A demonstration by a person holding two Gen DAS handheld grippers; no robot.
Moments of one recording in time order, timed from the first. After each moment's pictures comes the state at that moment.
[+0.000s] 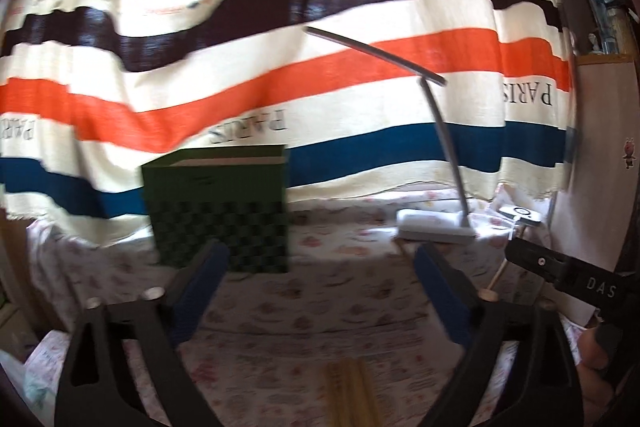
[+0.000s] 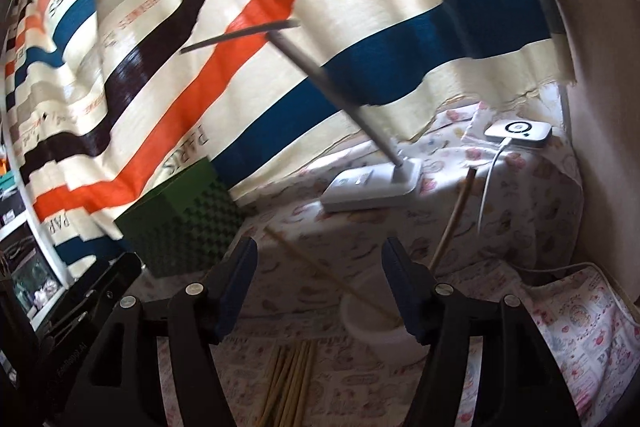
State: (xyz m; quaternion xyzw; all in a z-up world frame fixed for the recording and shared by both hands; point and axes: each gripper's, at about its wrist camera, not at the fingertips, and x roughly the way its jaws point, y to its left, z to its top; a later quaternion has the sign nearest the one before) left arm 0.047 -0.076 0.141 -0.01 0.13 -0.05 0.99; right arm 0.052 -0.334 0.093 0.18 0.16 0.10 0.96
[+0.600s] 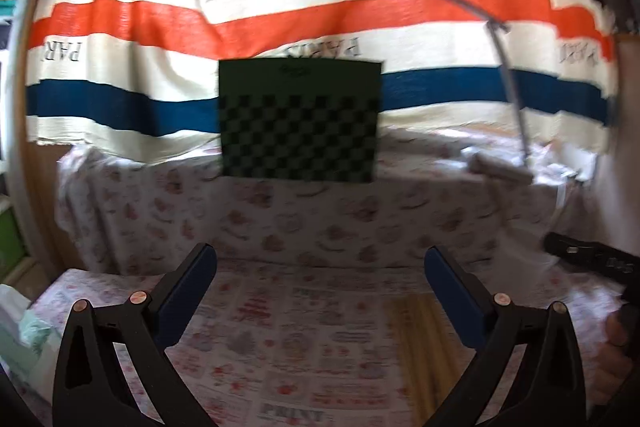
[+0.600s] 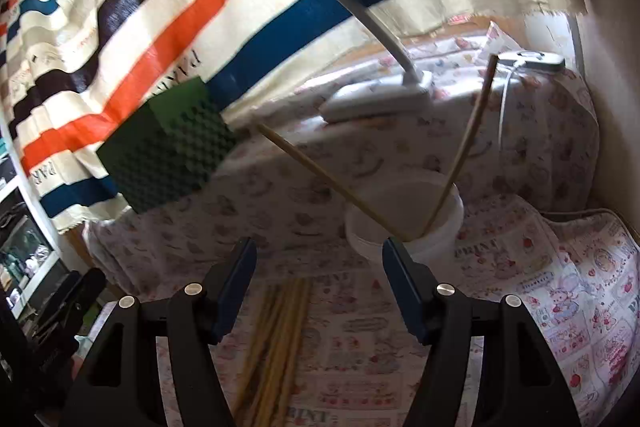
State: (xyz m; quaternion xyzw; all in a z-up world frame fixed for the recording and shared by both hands) left arm 0.042 -0.020 0.063 -0.02 0.19 0.02 0.98; right arm 0.072 -0.309 0.025 0.17 0.24 0.09 0.95
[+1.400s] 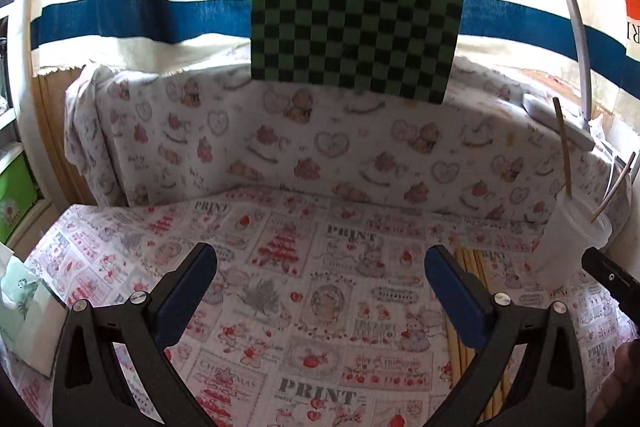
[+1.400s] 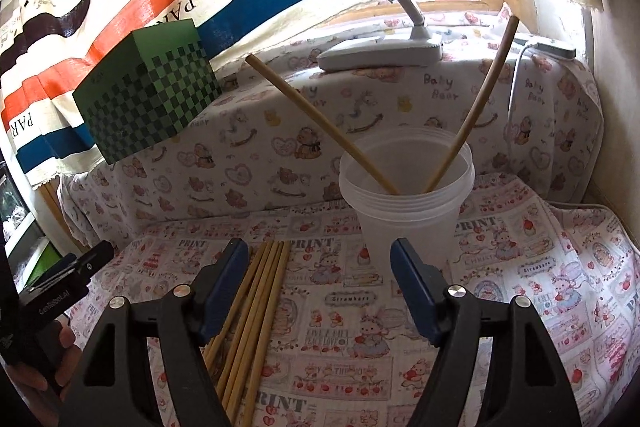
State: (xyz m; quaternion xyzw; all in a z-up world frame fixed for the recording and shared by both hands) left arm 0.084 0.003 0.020 -0.06 0.32 0.06 0.94; right arm 0.085 -0.288 -0.002 0.12 0.29 0.09 0.95
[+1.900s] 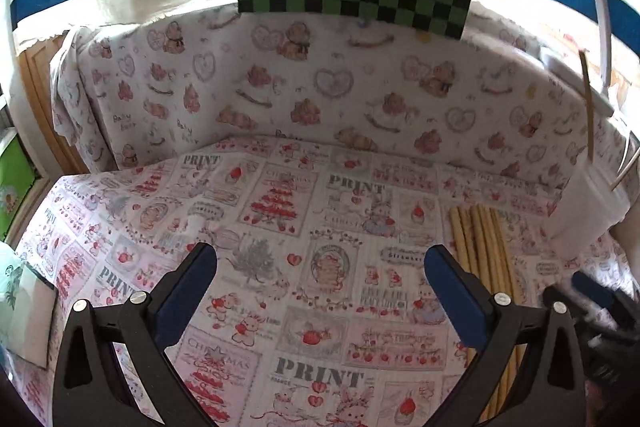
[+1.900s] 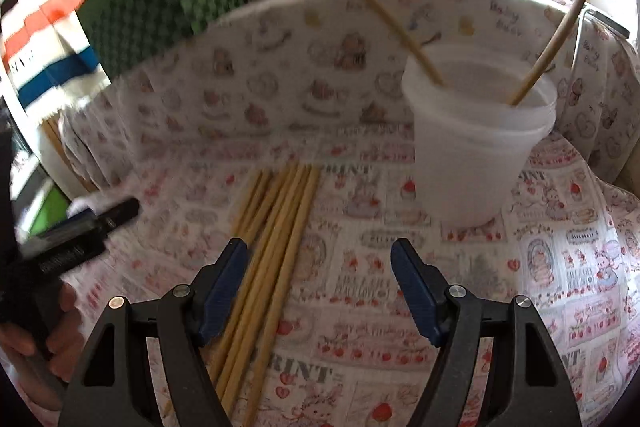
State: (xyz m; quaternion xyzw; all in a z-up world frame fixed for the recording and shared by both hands) left arm 0.101 0.002 -0.003 -0.06 0.40 0.05 0.91; right arm 0.103 -0.239 -0.040 0.04 0.39 0.12 0.91
